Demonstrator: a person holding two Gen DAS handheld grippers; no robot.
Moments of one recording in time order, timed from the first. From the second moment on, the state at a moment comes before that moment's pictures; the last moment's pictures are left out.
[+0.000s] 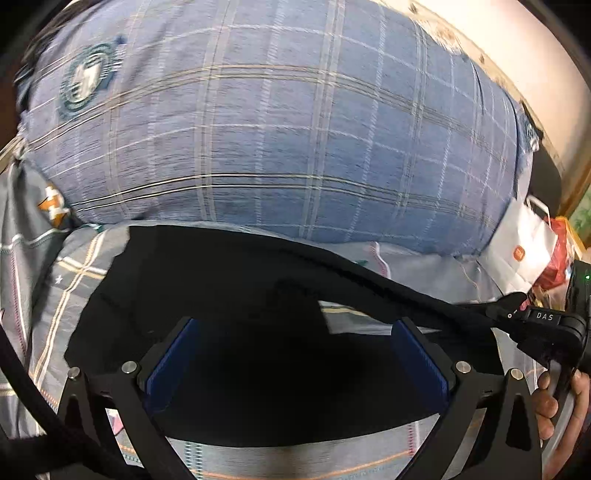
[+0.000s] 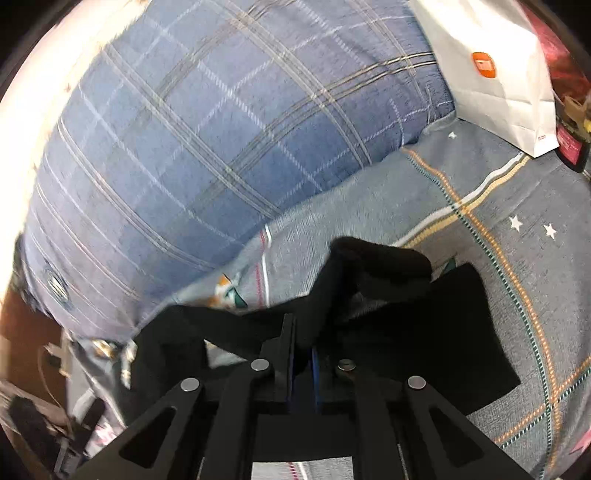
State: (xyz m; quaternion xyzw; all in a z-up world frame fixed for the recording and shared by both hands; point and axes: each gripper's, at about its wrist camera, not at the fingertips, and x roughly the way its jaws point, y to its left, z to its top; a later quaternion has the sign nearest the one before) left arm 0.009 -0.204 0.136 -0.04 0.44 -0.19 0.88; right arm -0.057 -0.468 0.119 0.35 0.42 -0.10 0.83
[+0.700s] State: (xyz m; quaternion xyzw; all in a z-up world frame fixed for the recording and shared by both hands) left arm 0.116 -0.320 0.074 -0.10 0.61 -0.11 0.78; right arm -0.077 -0.511 0.072 0.52 0.43 -0.08 0.74
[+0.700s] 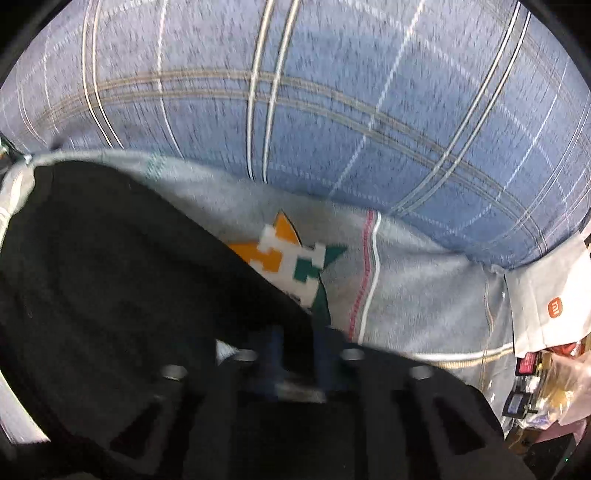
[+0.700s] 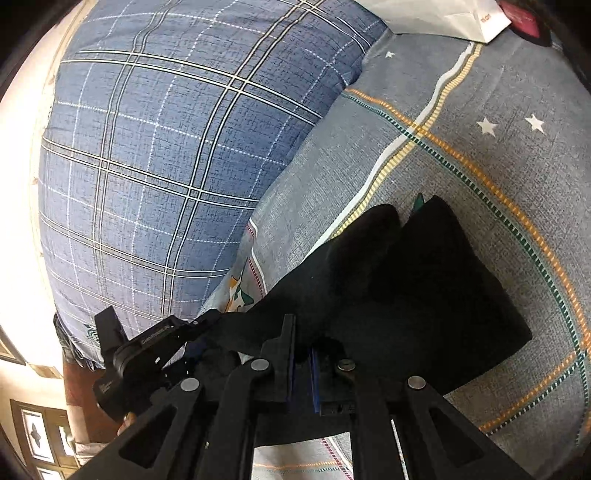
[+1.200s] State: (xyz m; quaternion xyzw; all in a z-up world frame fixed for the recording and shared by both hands) left arm -0.018 -0.251 0.064 -0.17 0.58 -0.16 0.78; right arm -0.120 -0.531 0.088 0.48 0.41 -0.07 0.77
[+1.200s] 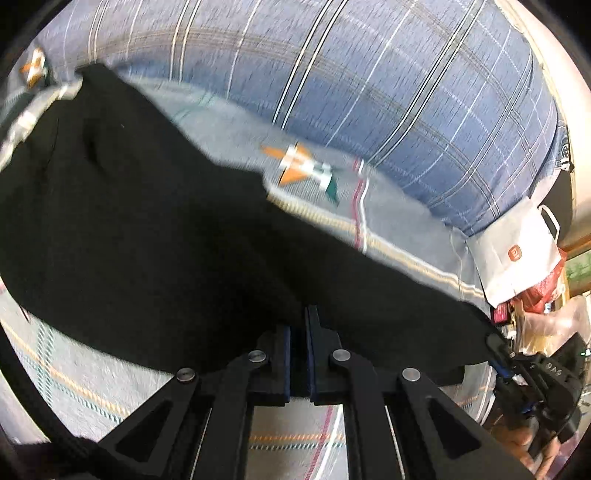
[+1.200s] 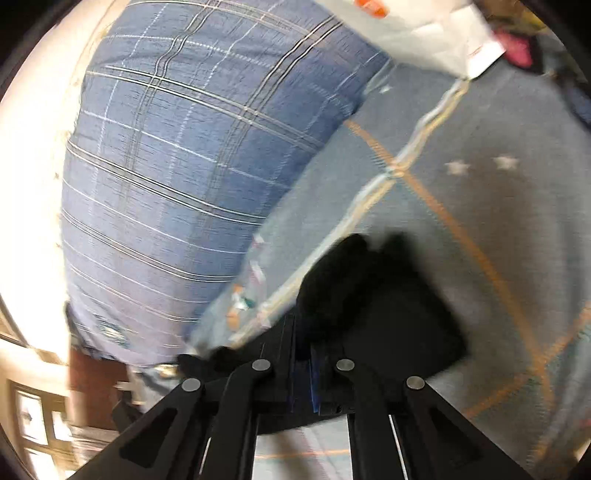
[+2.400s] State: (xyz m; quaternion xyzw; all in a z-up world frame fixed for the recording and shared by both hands) left arm -0.043 -0.276 0.042 -0.11 0.58 -0.23 0.78; right arm -0.159 -0.551 0.065 0.44 0.47 -0.19 0.74
